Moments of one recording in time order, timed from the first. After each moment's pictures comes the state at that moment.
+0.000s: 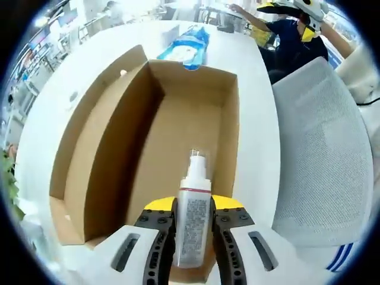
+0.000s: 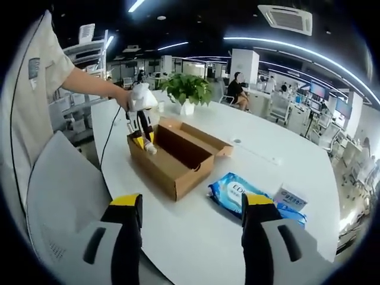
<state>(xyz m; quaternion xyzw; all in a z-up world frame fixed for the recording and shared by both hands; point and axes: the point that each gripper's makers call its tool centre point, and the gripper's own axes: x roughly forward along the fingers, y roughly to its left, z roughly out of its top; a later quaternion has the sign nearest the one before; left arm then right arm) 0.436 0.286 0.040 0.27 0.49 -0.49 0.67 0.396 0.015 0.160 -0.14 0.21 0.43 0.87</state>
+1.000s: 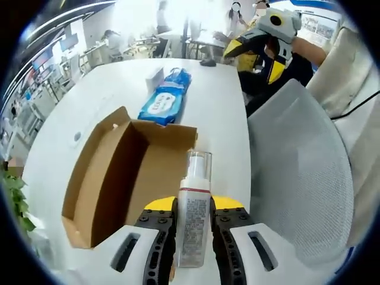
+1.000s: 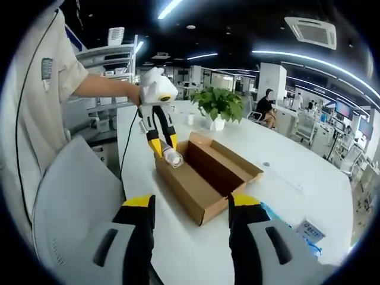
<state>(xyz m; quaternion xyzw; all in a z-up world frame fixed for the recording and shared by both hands) 0.399 0.244 0.112 0.24 0.40 -0.53 0.71 0.381 0.087 0.176 -0.14 0.17 0.53 0.82</state>
